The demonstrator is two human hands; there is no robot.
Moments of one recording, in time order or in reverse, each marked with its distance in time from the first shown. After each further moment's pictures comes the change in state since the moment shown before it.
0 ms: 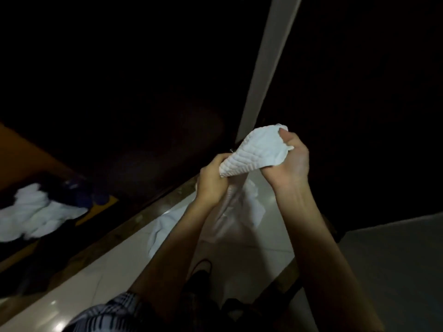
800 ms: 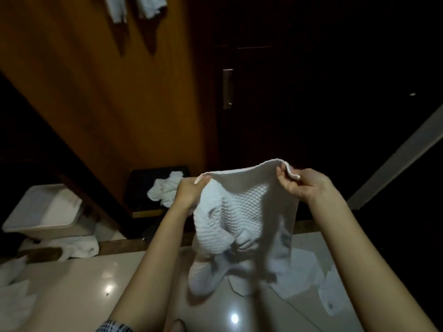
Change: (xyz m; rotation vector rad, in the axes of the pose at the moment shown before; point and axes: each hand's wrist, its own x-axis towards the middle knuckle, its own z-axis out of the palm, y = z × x) left_hand -0.174 -0.072 -0.344 -0.342 0.555 -0.441; right_hand -0.117 0.160 0.171 -0.217 -0.184 0.596
